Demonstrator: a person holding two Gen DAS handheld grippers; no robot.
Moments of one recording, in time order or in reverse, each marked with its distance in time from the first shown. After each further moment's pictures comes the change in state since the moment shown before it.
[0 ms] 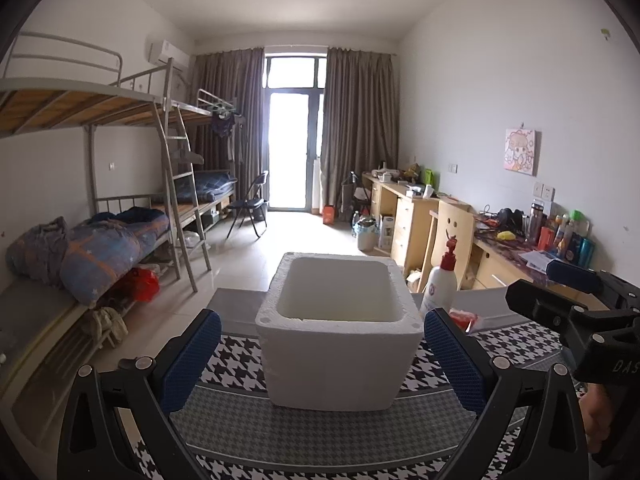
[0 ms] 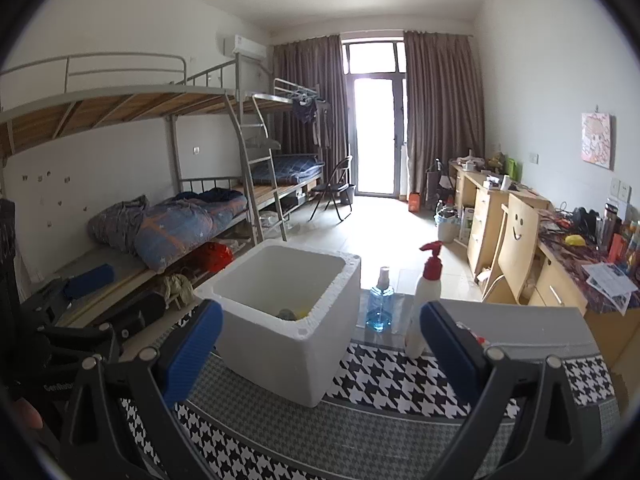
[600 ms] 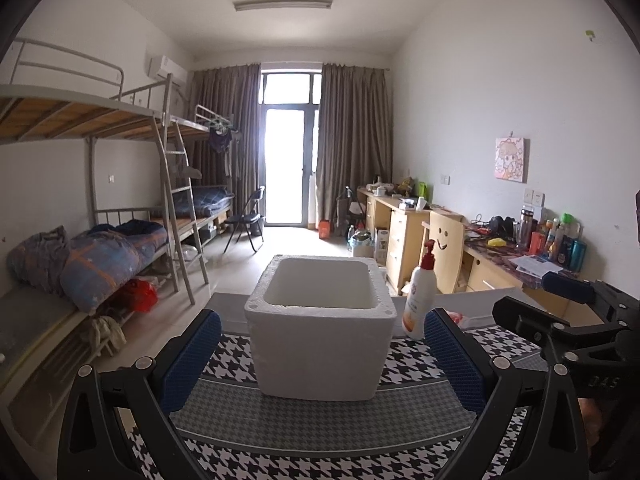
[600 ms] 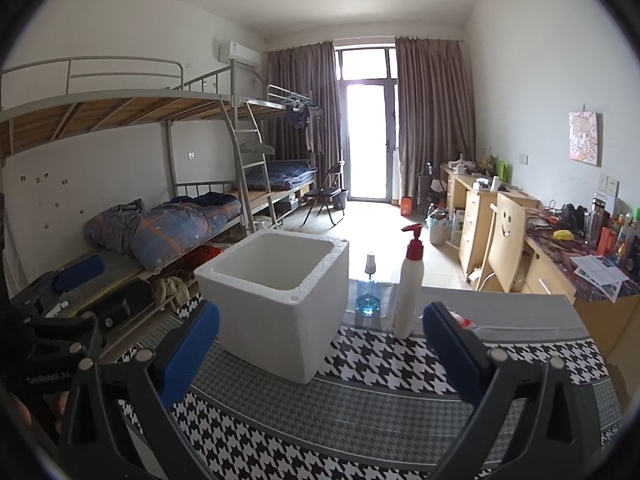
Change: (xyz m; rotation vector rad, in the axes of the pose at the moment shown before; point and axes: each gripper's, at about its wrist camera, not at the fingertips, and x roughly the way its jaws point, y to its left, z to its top) left arm -0.034 -0.014 -0.021 0.012 -0.062 -0.019; right arm -0.030 0.002 -0.030 -0.008 -0.029 -0.043
